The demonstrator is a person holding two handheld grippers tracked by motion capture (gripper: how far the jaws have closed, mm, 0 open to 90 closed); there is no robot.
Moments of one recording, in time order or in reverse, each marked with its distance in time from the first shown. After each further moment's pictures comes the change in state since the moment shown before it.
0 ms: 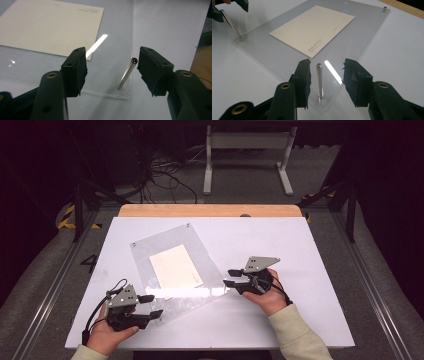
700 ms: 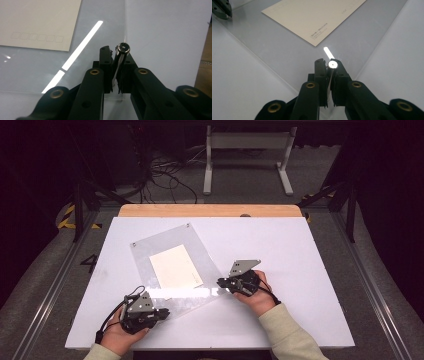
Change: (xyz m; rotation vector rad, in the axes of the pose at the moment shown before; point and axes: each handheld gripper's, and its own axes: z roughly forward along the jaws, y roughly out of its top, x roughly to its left) left arm -0.011 -0.006 0.033 0.102 -0.012 0.077; right arm 0.006 -0.001 0.035 0.130 0.003 -0.054
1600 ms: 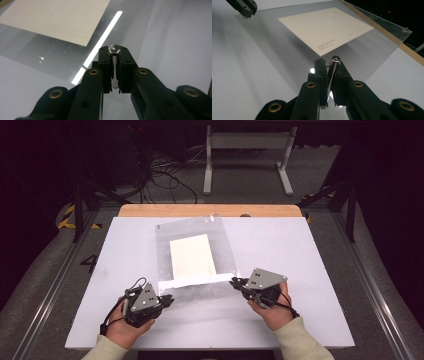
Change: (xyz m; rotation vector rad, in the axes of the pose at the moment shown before) left arm -0.012 0.044 -0.014 -0.101 0.129 0.092; right arm 0.044 0.004 -0.078 -0.128 -0.214 -0.097
